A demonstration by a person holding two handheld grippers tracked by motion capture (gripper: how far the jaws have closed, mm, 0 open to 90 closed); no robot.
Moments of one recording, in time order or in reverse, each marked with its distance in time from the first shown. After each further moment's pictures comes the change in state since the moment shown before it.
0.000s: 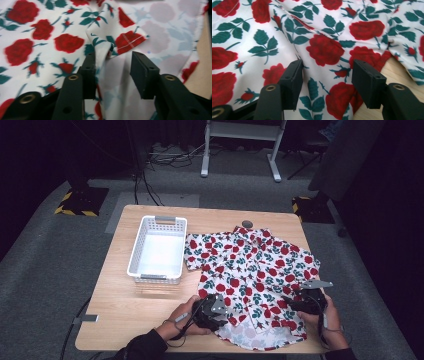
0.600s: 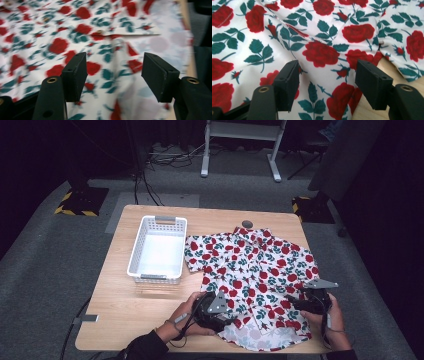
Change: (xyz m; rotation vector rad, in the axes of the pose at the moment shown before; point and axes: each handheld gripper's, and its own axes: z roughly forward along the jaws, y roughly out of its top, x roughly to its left) left arm -0.002 0.017 -0.027 -0.166 0.115 -0.005; right arm -0.008 -0.002 -0.006 -0.030 -0.041 0.018
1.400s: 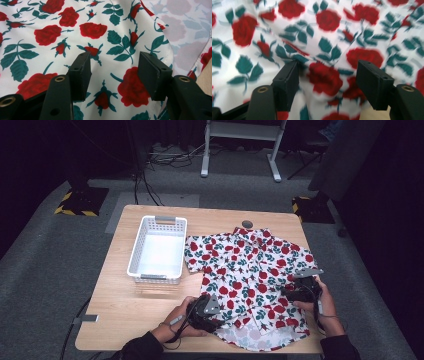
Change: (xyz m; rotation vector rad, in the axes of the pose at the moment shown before) left arm -0.002 -0.039 0.013 0.098 -0.027 -0.058; right arm -0.001 0.038 0.023 0.069 0.007 -0.104
